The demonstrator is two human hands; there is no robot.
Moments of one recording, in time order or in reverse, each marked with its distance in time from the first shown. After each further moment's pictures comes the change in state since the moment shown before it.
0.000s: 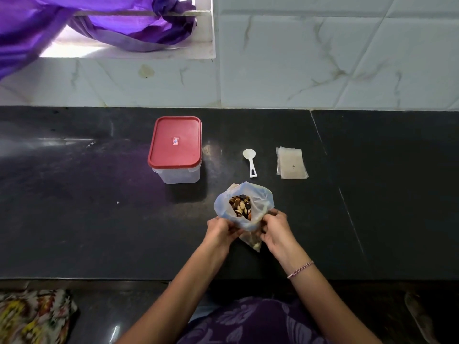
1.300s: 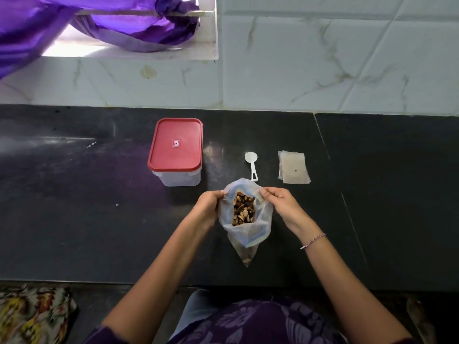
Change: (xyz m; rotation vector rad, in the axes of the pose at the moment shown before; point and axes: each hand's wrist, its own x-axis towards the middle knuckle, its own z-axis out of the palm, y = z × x) left_hand 0.018 0.060 0.006 0.198 -0.122 0.107; right_hand 0.031 -0.058 -0.009 -0.652 -0.329 -0.328
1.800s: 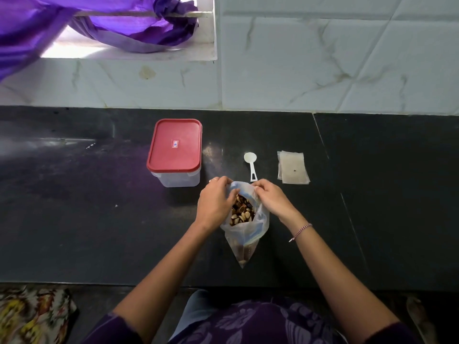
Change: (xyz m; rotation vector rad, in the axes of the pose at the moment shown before) left_hand 0.017 -0.011 0.001 1.088 0.288 0.882; right_hand 0.015 -0.019 0.017 -0.461 0.055 -0.033
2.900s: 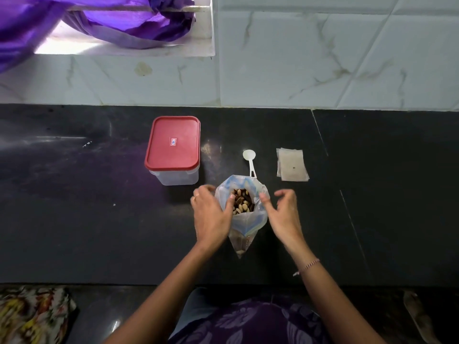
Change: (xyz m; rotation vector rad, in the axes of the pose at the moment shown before) left_hand -0.041 0.009 -0.006 -0.158 0.100 -0.262; right_hand -0.049 0.024 0.014 0.075 0.394 0.023
